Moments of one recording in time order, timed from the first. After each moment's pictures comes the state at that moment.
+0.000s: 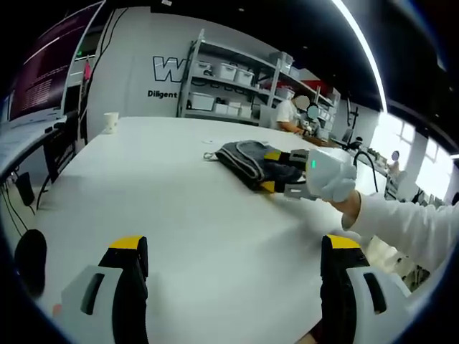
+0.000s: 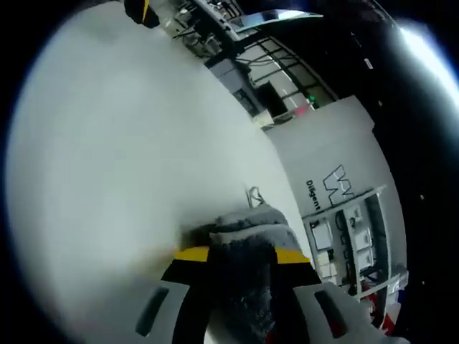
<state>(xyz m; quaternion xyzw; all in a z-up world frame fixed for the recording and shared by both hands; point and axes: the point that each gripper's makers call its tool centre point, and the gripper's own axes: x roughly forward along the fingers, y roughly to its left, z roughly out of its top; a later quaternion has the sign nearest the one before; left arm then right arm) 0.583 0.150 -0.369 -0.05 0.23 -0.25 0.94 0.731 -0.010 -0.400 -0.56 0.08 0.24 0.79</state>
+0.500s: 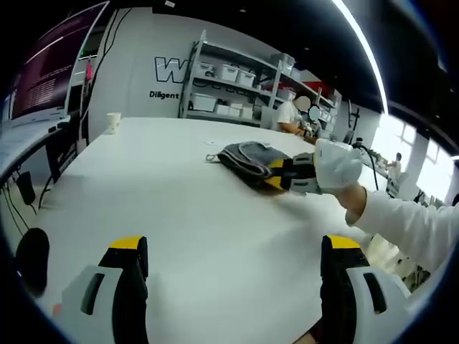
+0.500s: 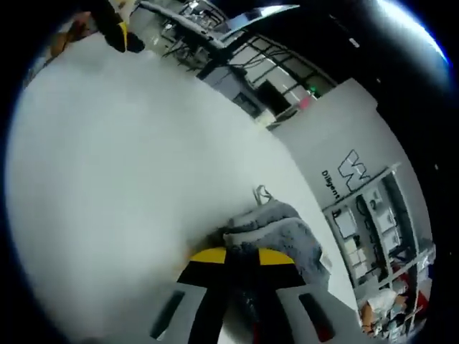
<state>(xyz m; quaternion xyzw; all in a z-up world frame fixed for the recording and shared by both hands) 0.581 0.152 -0.368 -0.05 0.23 -0.25 0.94 0.734 -0.016 -0.392 -0.45 0.12 0.29 0.84</state>
